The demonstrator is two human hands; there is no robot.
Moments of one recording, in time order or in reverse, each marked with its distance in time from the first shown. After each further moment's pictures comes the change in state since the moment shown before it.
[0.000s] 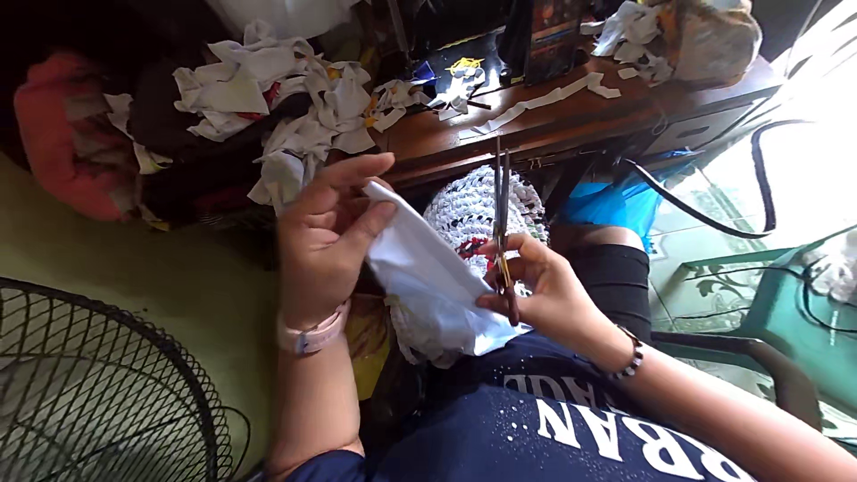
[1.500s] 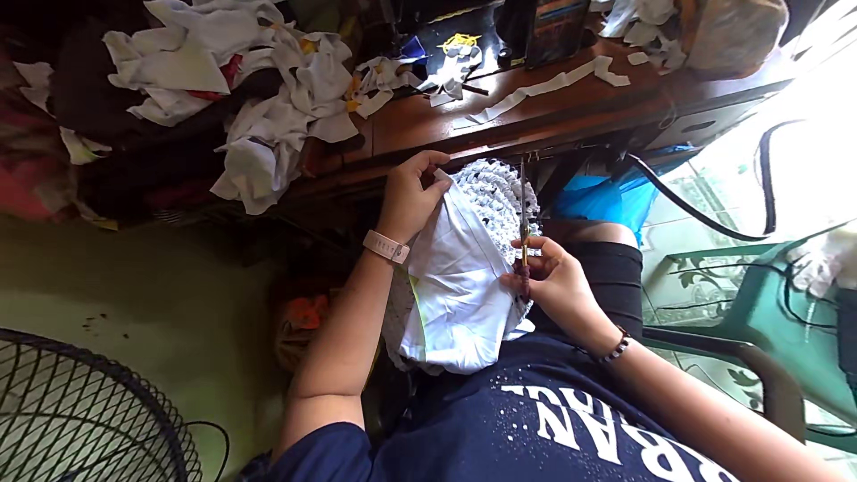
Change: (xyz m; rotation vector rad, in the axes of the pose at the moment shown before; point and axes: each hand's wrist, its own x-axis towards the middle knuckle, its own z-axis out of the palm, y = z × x) left_hand 0.037 -0.153 0.076 0.237 -0.103 -0.346; right_hand -0.003 0.071 -0.038 -0.094 0.295 0.320
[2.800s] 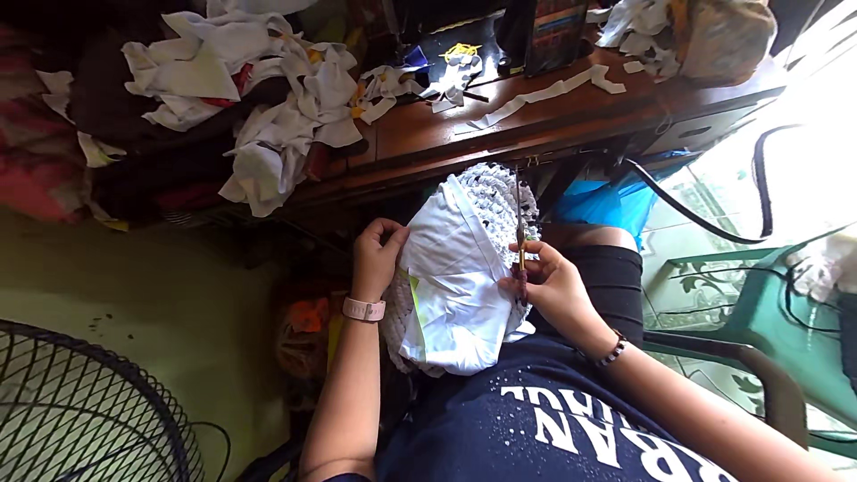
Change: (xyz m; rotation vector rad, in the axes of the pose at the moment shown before) left_hand -0.098 -0.028 -0.022 0.001 0.201 -0.288; right_hand -0.003 0.002 0.004 0.022 -0.015 -0.038
